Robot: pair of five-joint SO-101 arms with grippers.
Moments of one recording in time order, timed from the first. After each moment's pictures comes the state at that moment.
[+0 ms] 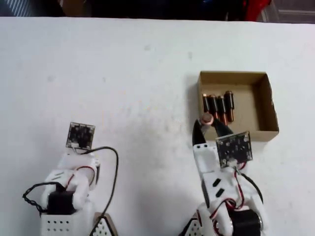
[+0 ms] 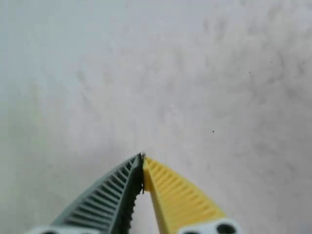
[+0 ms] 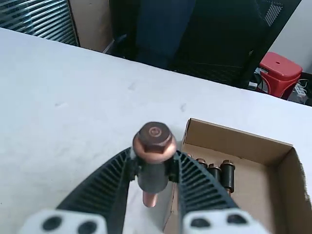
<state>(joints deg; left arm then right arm) -6.0 -104.3 93.6 72.2 -5.4 -11.6 -102.5 65.3 61.2 10.1</state>
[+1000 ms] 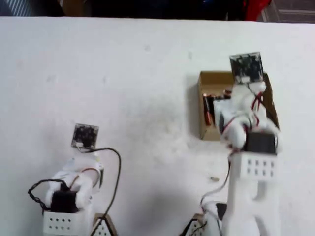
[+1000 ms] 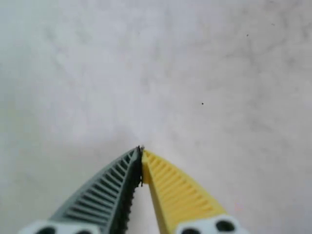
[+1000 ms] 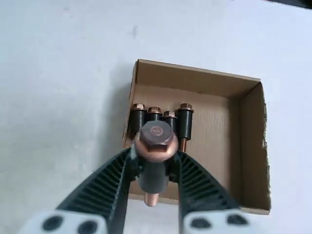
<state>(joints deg) -3.3 -104.1 97.1 73.3 -1.5 3.3 -44.0 33.0 62.4 15.3</state>
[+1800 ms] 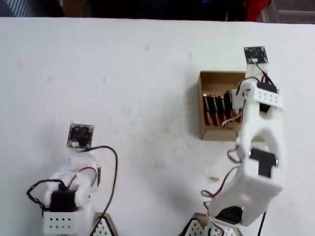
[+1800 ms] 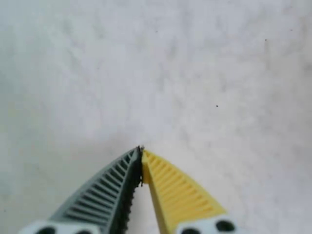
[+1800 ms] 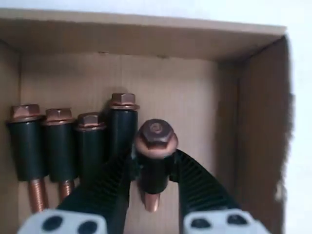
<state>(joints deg) -6.1 -104.1 97.1 73.3 -1.5 15.0 17.3 5.9 49.1 21.7</state>
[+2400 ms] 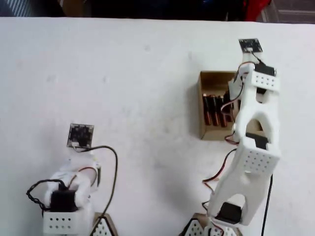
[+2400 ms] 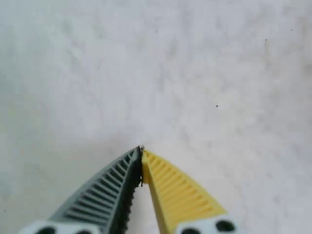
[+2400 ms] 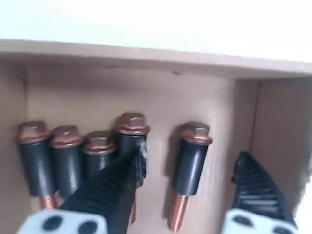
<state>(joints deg) -6.1 -104.1 97.1 73.3 -1.5 13.1 35.5 -23.6 68.2 21.7</state>
